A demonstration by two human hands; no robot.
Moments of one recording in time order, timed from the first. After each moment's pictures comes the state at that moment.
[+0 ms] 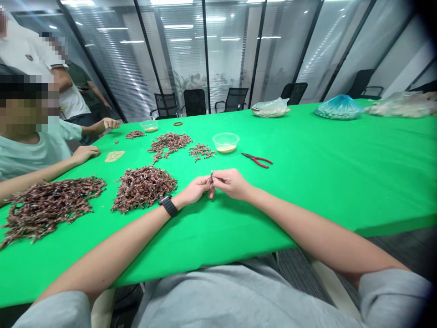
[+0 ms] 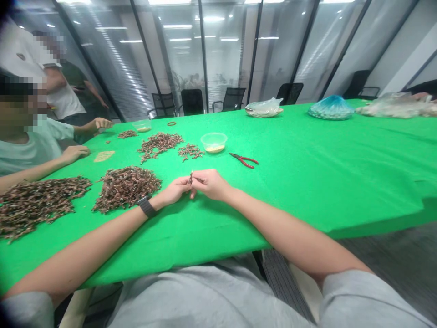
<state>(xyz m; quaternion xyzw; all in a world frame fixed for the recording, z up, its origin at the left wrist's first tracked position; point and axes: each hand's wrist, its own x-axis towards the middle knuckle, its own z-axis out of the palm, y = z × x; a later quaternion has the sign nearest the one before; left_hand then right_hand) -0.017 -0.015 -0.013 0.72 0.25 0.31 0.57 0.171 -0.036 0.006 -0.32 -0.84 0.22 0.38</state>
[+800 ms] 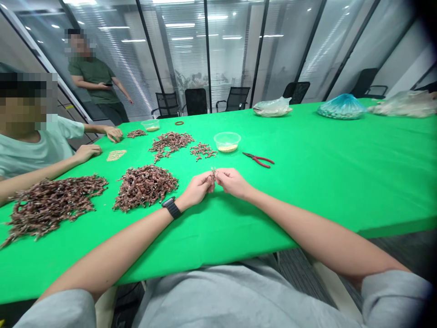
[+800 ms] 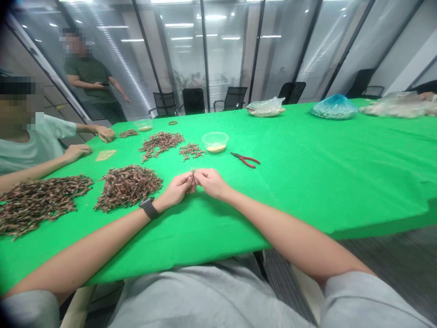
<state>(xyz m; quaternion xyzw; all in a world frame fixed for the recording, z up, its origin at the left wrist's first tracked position) -0.017 -0.024 -0.013 0.77 0.29 0.37 0.42 0.158 -0.037 0.006 -0.36 -0.69 0.45 0.44</state>
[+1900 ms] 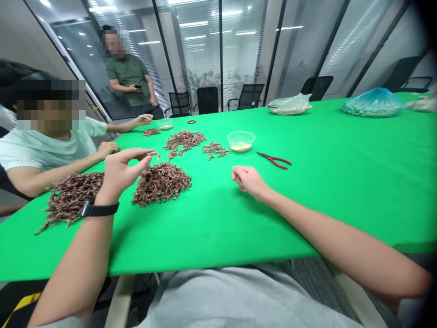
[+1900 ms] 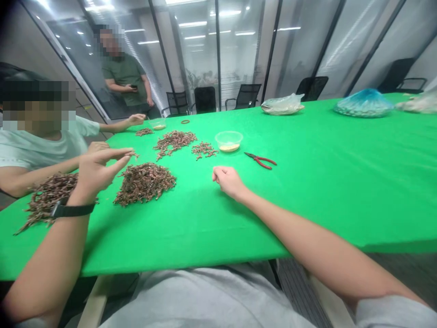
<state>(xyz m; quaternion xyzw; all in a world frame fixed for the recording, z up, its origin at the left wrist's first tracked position) -0.200 -0.052 0.101 0.74 0.52 0.43 -0.07 0.162 -0.033 0.002 -0.44 -0.57 0.51 0.47</state>
